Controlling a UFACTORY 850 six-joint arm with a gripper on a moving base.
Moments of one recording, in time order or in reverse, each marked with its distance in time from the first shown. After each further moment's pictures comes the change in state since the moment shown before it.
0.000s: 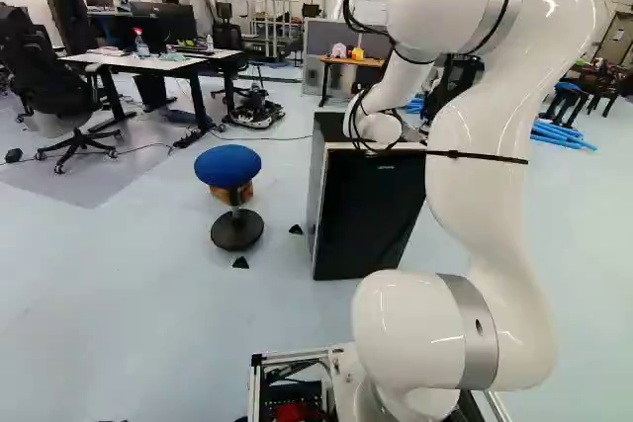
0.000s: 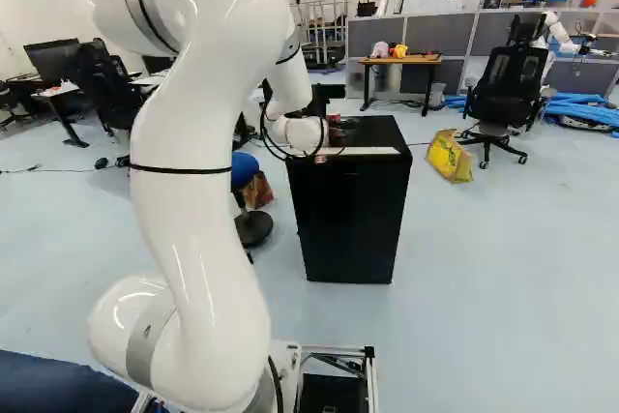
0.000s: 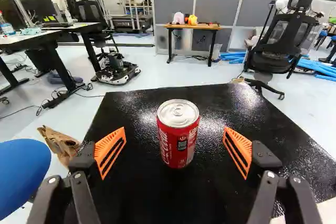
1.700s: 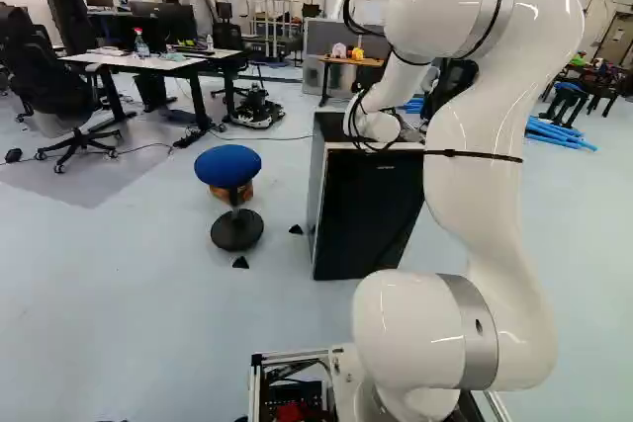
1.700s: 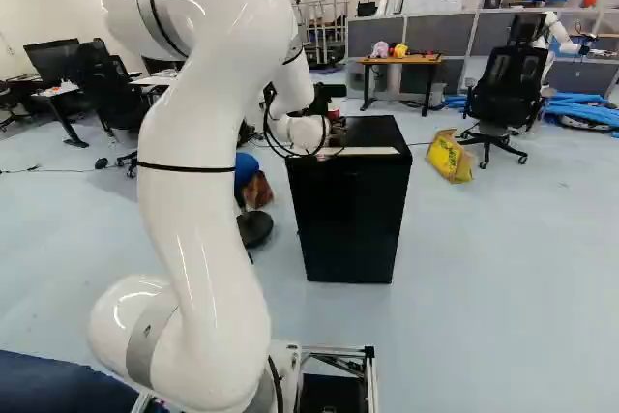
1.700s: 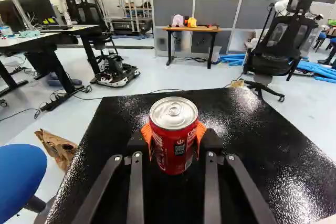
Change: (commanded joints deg) arm -0.1 -0.6 -2.0 0.0 0.0 0.0
